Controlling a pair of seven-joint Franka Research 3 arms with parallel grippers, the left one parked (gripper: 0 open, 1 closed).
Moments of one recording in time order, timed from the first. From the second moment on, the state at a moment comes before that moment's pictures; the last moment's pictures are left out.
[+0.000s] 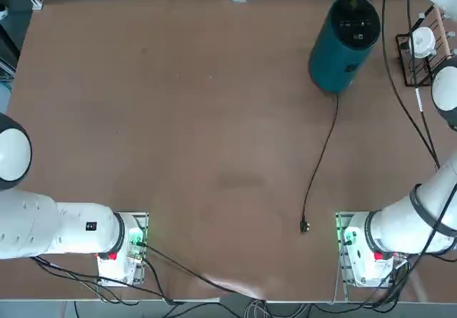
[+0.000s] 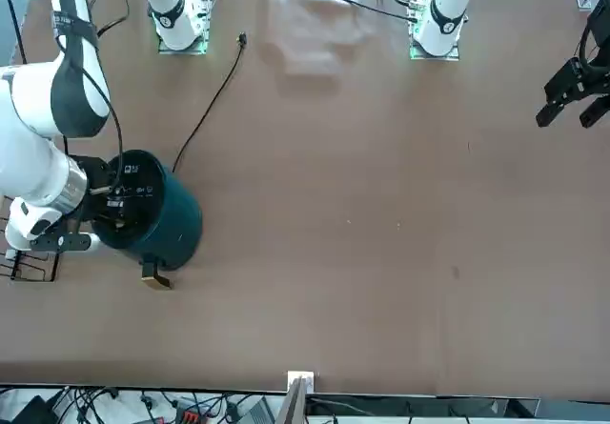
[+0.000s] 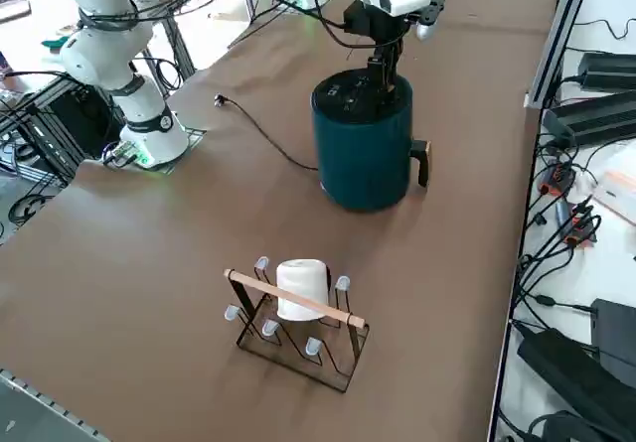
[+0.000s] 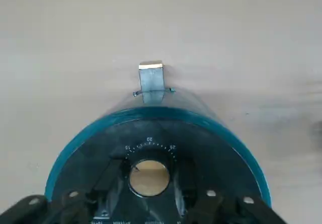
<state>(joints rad) 0.07 0.38 0.01 -1.50 0.02 1.90 0.07</state>
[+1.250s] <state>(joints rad) 0.07 0.37 0.01 -1.50 0.02 1.90 0.07</state>
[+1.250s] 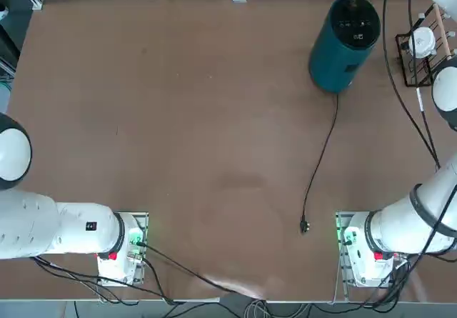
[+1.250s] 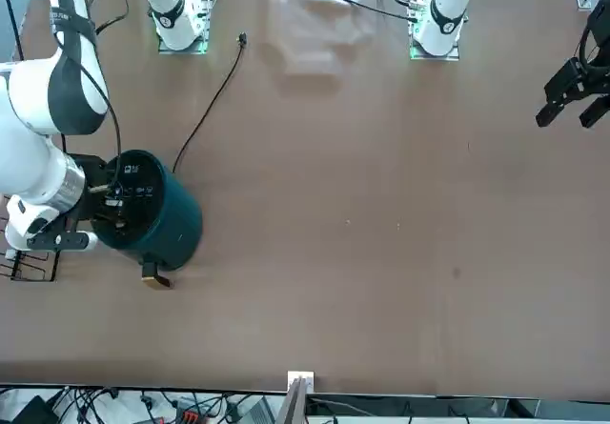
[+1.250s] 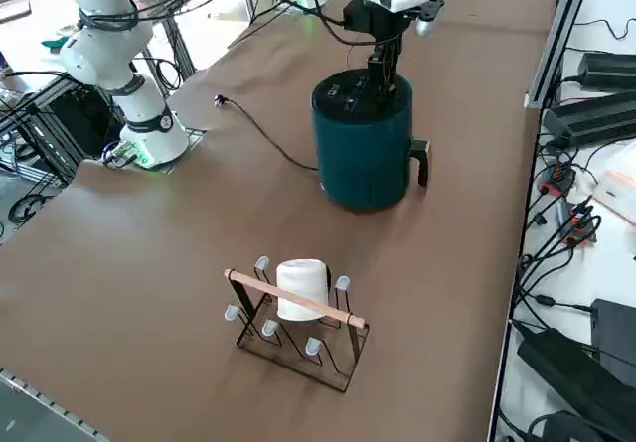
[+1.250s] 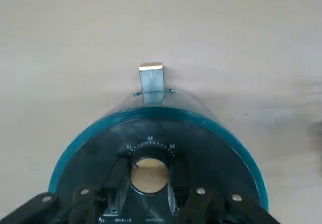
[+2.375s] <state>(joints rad) 0.07 0.37 0.01 -1.50 0.01 1.89 -0.16</state>
